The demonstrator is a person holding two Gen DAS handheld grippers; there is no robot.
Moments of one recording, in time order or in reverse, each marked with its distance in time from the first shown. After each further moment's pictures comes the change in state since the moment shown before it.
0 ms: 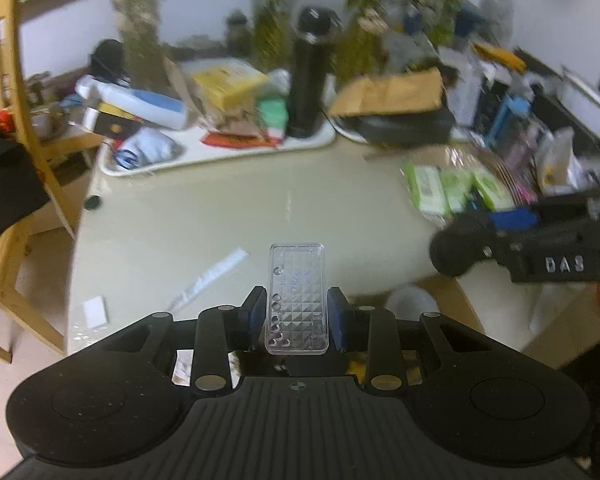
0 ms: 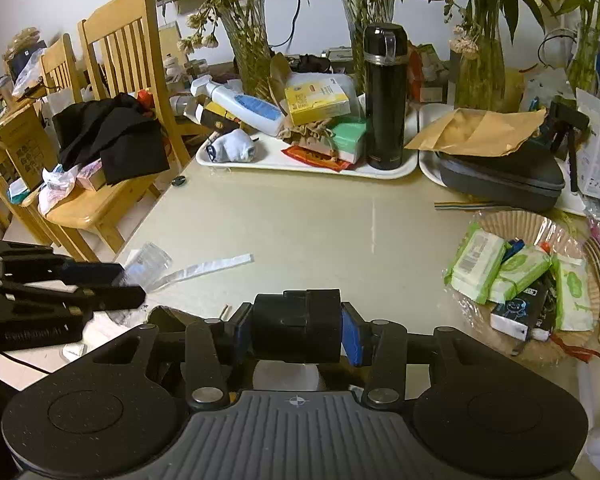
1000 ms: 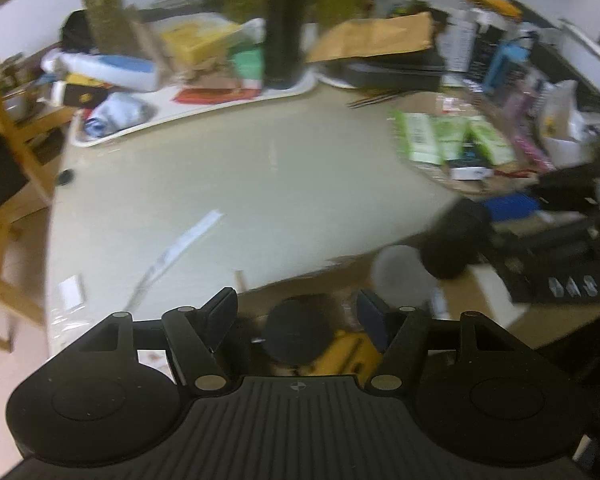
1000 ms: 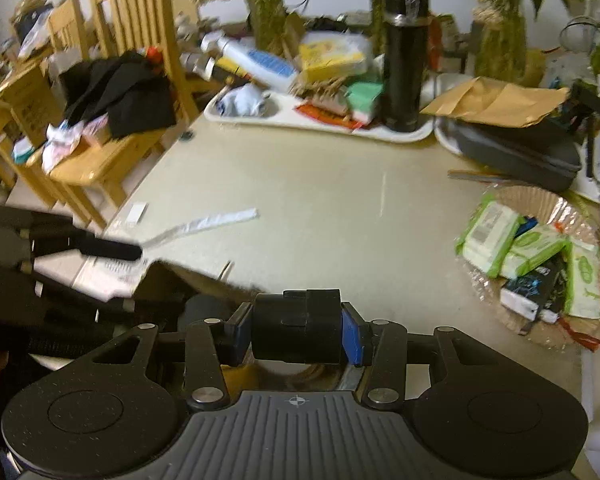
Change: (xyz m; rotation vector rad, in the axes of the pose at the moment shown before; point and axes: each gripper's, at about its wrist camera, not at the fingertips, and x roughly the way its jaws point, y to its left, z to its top) left arm 0.028 -0.015 0.001 0.024 0.141 0.024; right arm 0.016 0.003 -0.010 -0.059 0.131 0.025
